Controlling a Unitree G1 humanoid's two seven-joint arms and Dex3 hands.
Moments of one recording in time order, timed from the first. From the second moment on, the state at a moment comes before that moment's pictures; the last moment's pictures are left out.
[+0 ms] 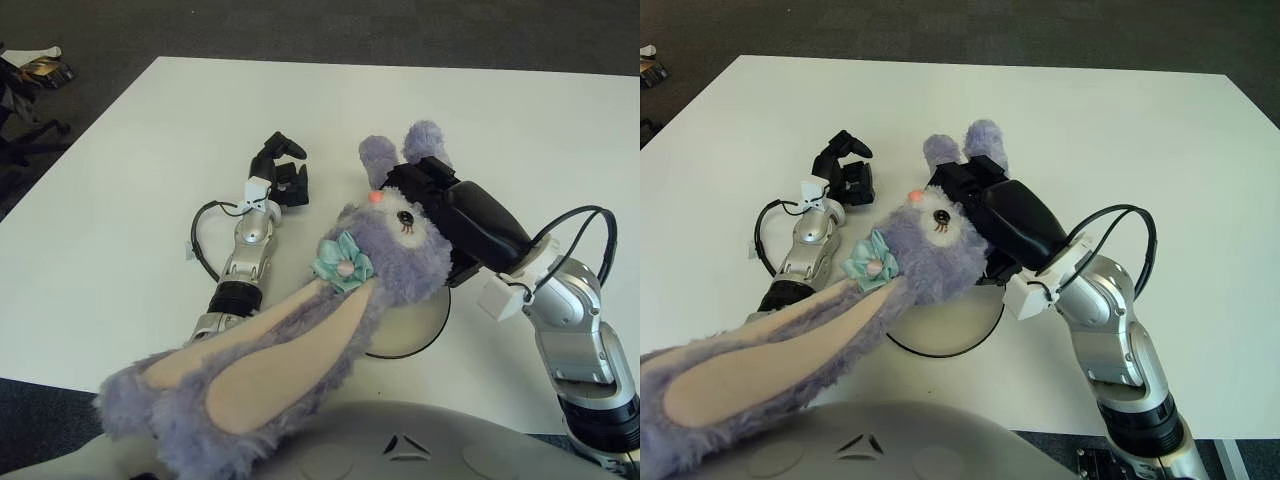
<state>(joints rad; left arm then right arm) -0.44 0.00 0.03 0.60 0.05 -0.38 0.11 0.00 -0.45 0.10 -0.74 -0.43 -0.02 0.52</state>
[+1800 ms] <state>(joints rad) -0.74 -0.02 0.08 1.05 0.04 -0.58 0.11 -0.26 -0.71 -0.02 -0.53 -0.29 0.03 0.57</state>
